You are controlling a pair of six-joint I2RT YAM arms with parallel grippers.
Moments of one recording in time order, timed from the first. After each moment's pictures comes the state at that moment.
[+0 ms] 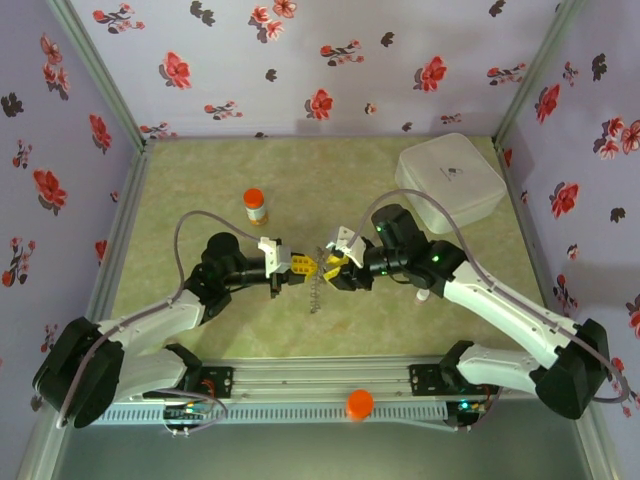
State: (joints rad) left arm -0.67 1.14 0.45 0.60 0.84 0.16; right arm 0.77 1.12 0.93 -0.47 -0.56 -0.33
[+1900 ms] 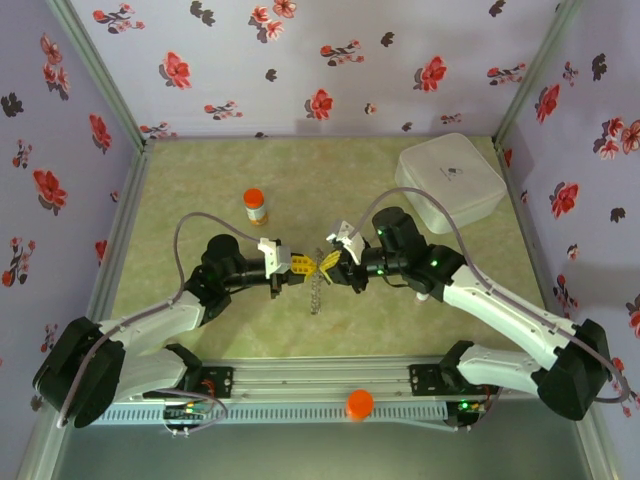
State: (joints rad) left arm -0.67 1.14 0.43 0.61 0.81 0.17; right arm 0.79 1.12 0.89 -0.36 -0.58 -0.11
